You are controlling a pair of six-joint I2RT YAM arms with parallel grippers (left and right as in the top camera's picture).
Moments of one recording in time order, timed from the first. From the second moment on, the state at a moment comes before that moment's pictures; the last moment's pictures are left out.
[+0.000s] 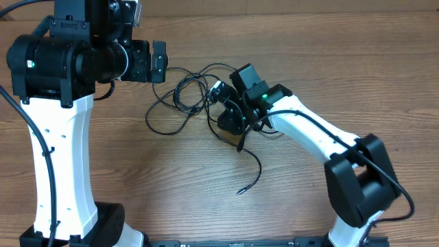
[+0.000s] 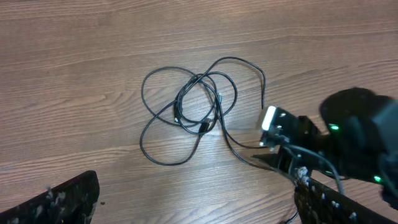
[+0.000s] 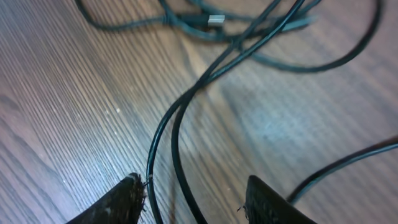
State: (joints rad) left arm -0.14 1.72 2.37 -1.60 0.12 -0.07; right arm 0.56 1.90 1.35 -0.61 -0.28 -0.33
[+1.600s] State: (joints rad) left arm -0.29 2.08 2.37 -1.49 0.70 0.42; right arm 0.30 1.28 2.01 -1.08 0.03 0.07
